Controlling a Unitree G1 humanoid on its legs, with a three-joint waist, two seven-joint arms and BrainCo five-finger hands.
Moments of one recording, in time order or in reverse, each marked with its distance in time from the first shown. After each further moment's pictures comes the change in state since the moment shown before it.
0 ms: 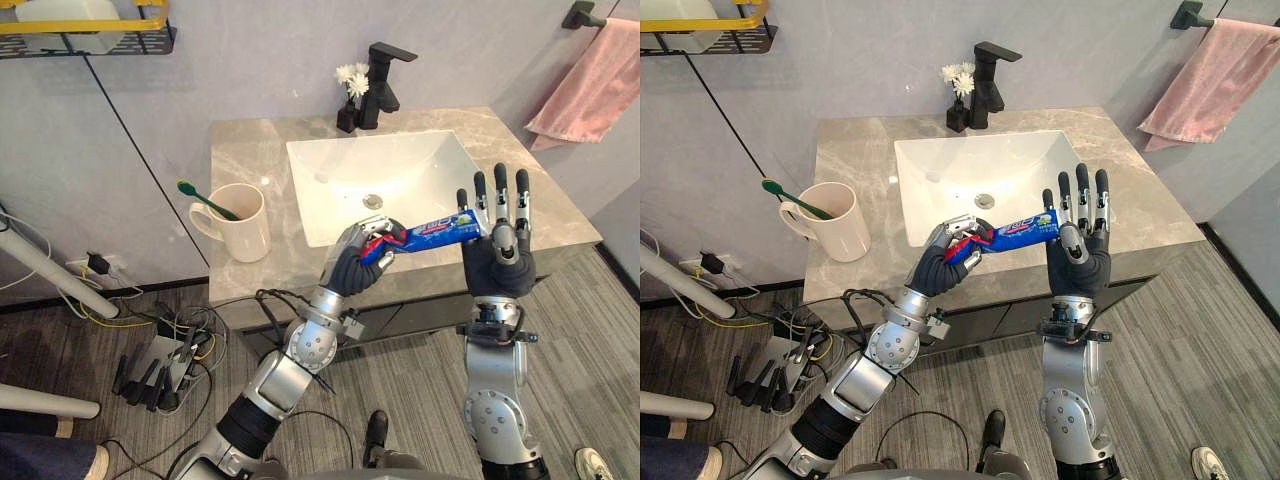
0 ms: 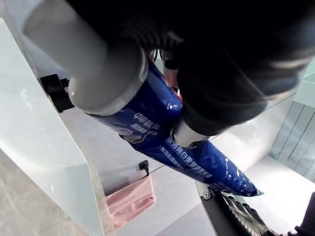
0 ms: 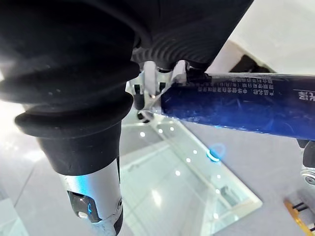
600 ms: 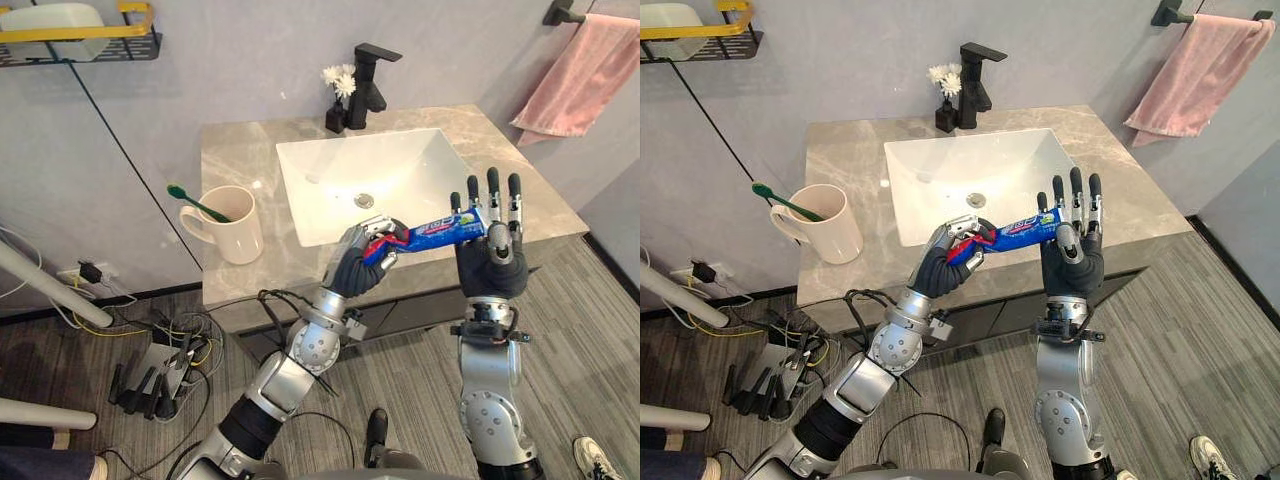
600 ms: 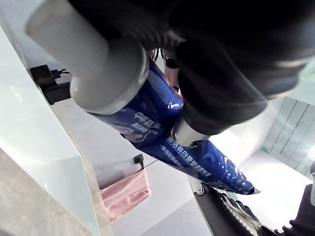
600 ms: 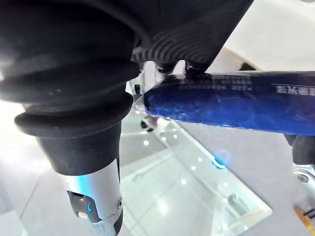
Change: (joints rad) left arm 0.001 0.001 -0.011 0.016 0.002 -0.009 0.019; right arm 0.000 -0.002 0.013 -0.001 -0.022 -0.005 -0.042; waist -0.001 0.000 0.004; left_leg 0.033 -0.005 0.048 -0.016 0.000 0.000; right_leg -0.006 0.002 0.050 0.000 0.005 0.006
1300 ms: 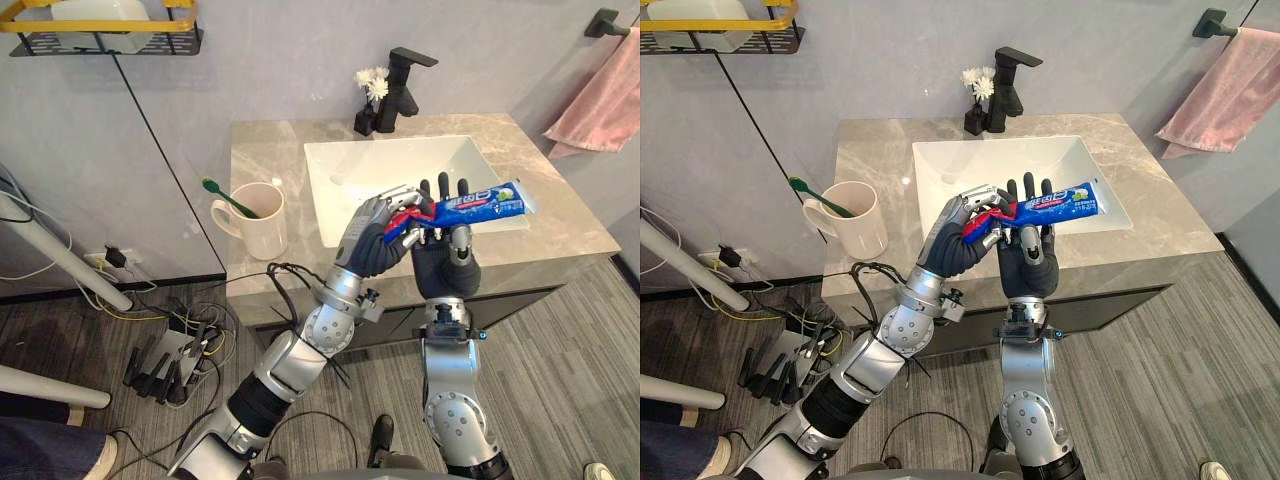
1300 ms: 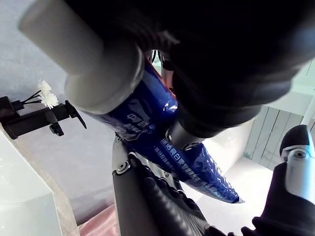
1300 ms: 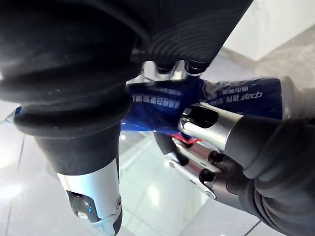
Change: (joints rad) left arm -0.106 -0.019 -0.021 -0.039 0.028 0.035 0.032; right arm -0.047 0.074 0.208 0.061 0.089 -0.037 -0.003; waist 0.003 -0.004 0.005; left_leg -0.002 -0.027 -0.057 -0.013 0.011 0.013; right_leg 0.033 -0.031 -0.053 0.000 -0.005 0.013
